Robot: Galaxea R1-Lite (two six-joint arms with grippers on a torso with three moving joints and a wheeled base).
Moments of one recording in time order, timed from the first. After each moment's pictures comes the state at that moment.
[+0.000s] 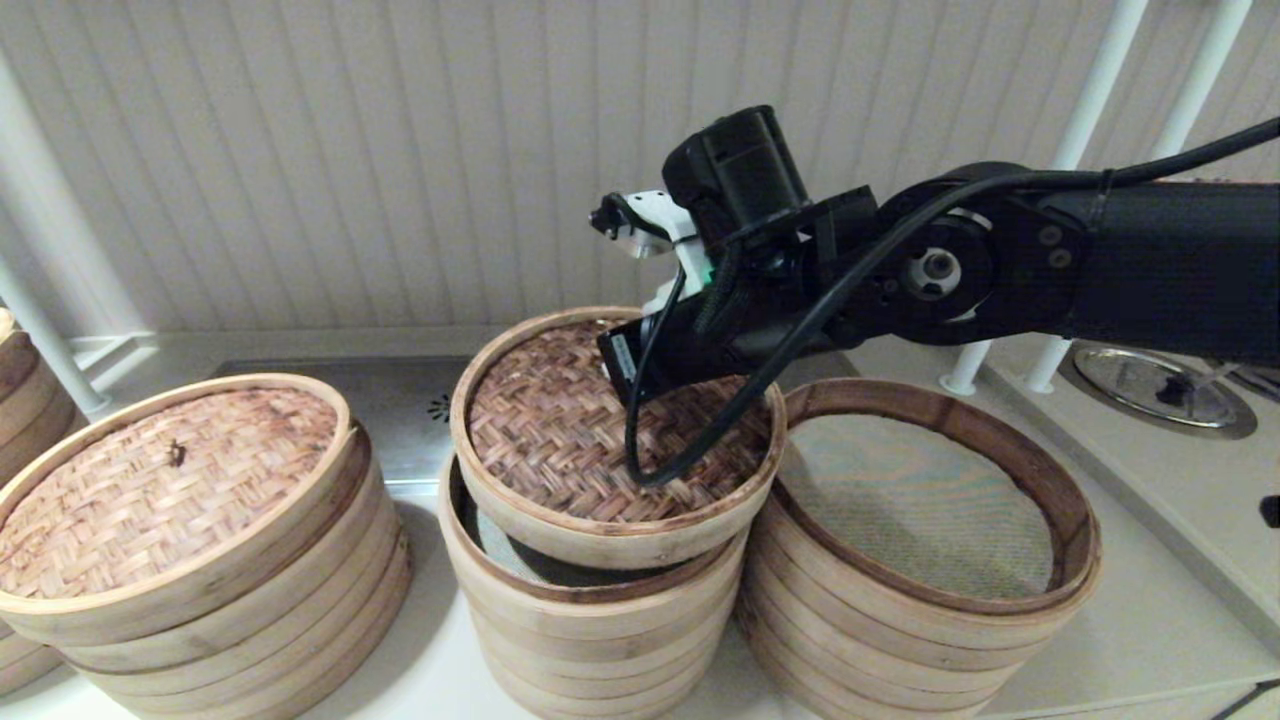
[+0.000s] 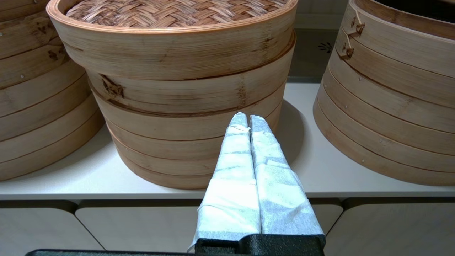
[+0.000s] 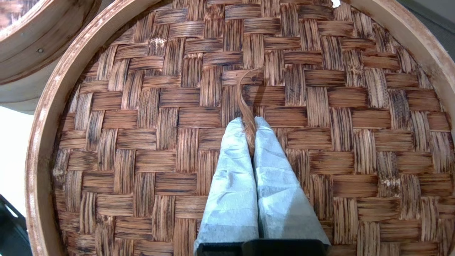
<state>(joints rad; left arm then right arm) 0.00 0.00 -0.01 0.00 0.00 -0.01 0.76 2.03 -1.94 0.42 -0.02 0.05</state>
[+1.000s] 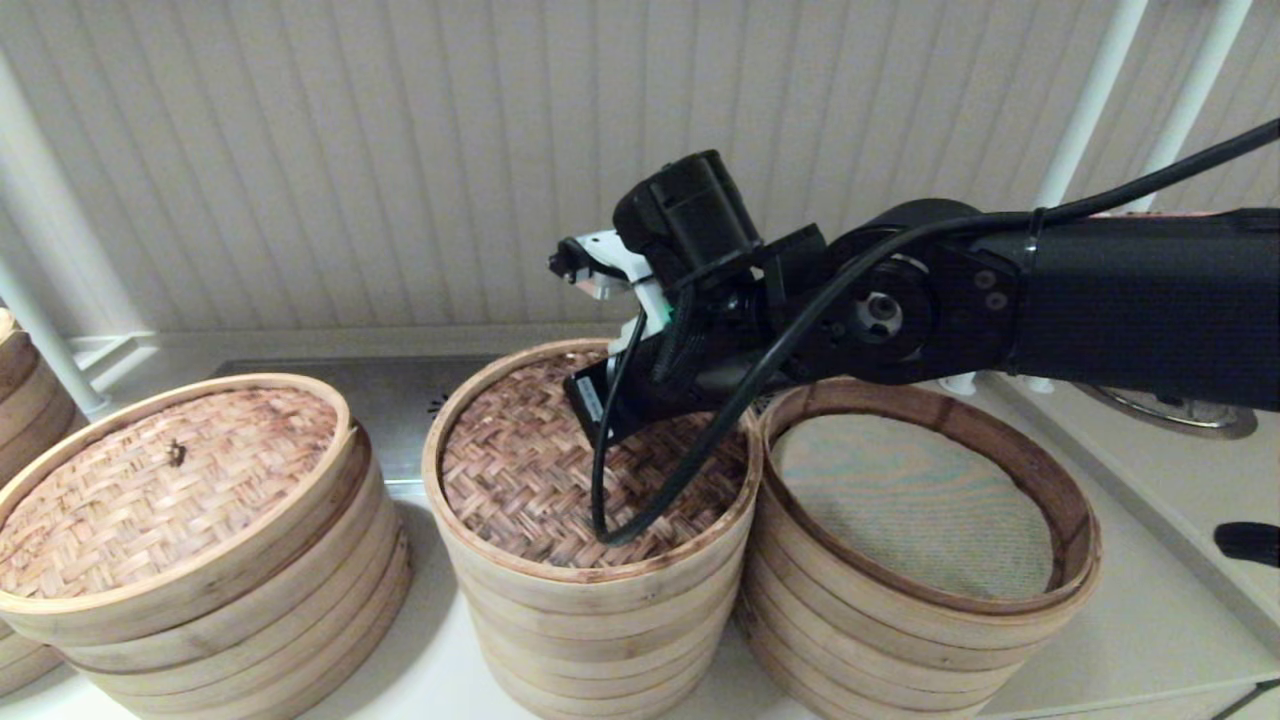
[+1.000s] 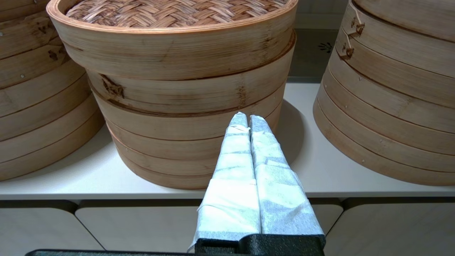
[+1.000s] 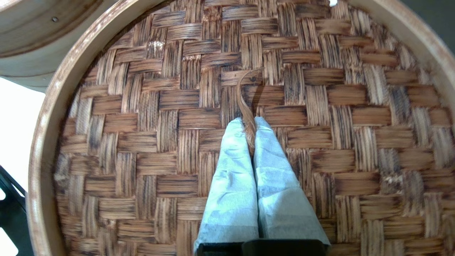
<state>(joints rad) 0.00 0.00 -0.01 0.00 0.00 -0.01 0.81 2.06 -1.93 0.43 -0.01 0.04</state>
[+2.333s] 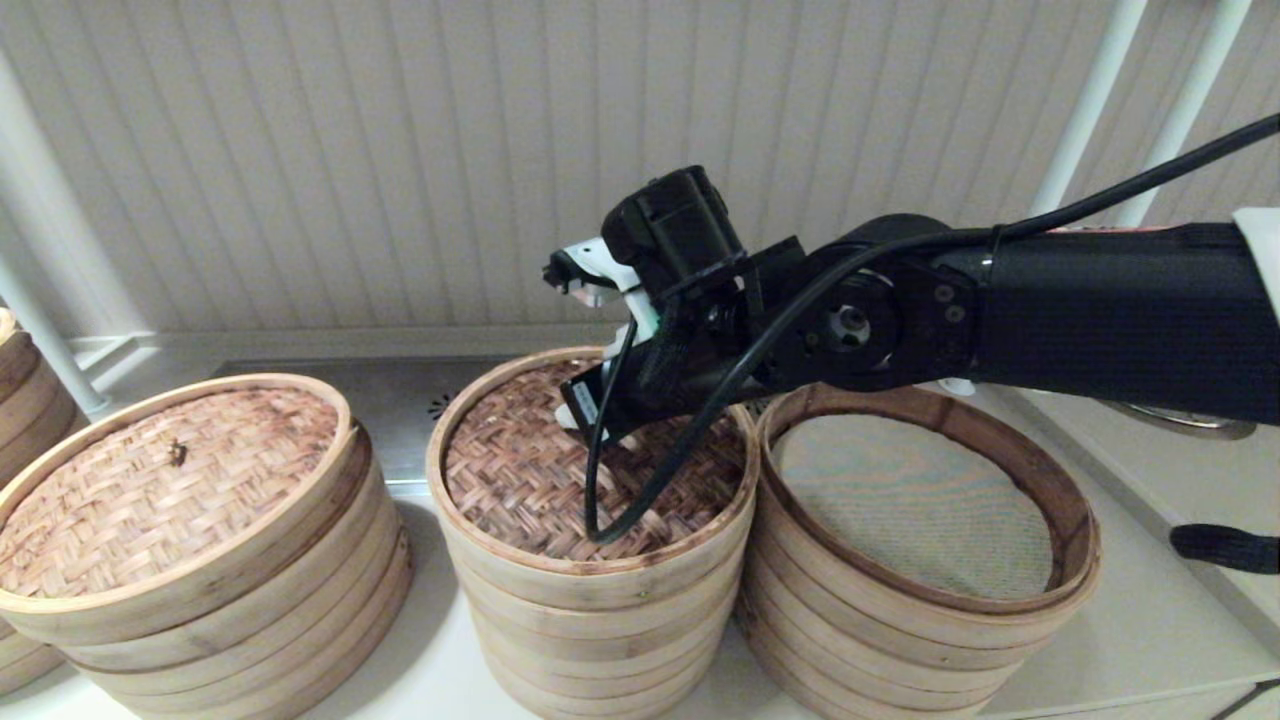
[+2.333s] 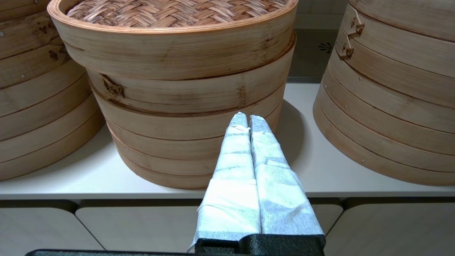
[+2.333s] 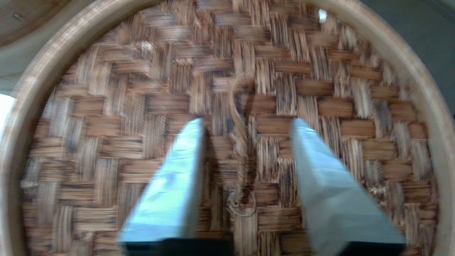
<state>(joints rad) 0.00 0.00 -0.01 0.00 0.00 -0.01 0.80 2.09 -1.95 0.42 -0.06 0.01</state>
